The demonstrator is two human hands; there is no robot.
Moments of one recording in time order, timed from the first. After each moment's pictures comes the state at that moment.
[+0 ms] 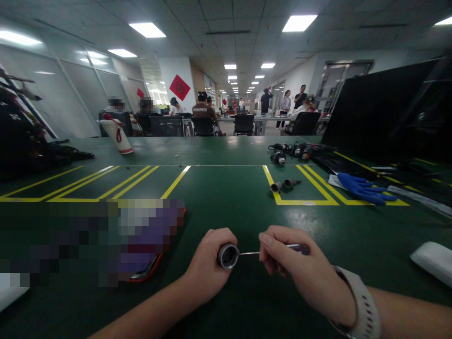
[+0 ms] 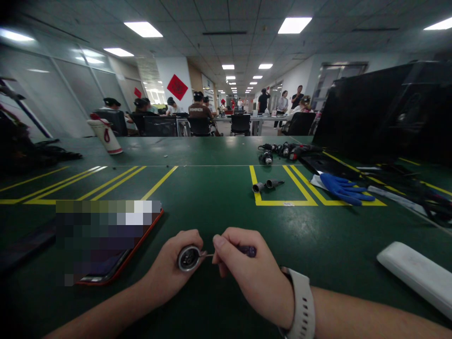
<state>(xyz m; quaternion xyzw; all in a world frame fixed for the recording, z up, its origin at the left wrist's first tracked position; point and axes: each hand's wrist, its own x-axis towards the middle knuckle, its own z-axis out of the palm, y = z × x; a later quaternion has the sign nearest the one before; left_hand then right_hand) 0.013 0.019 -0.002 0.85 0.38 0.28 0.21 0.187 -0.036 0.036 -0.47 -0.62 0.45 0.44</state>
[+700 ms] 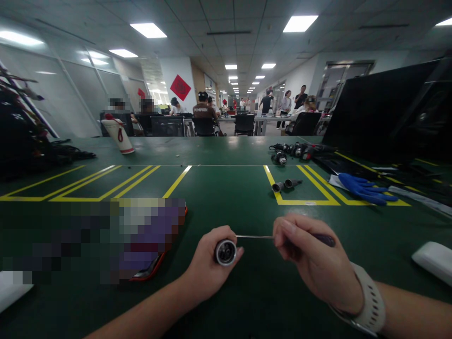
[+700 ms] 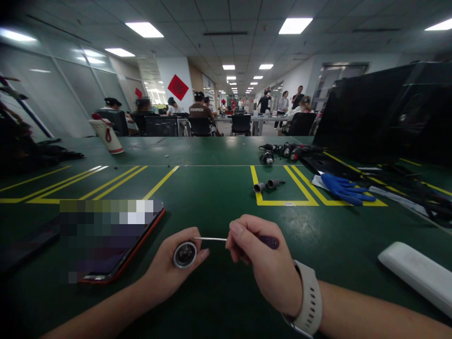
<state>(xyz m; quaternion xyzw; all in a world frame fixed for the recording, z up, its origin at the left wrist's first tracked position) 0.012 0.016 0.003 0.81 0.39 0.34 0.29 0.198 -0.034 0.034 -0.39 -0.58 0.44 0.56</state>
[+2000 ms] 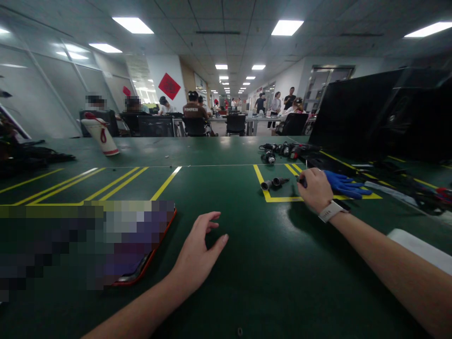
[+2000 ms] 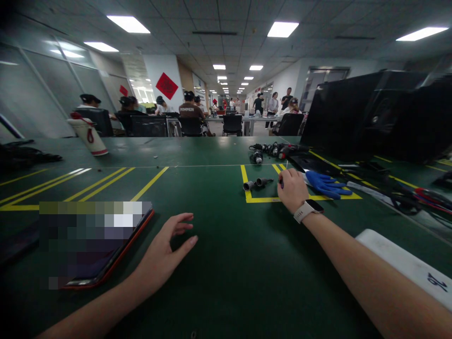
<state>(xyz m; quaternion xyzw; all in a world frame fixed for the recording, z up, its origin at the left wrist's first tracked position) 0.009 0.028 -0.010 0.77 0.47 0.33 0.27 0.354 0.070 -0.001 -0.67 -0.63 -0.26 0.28</state>
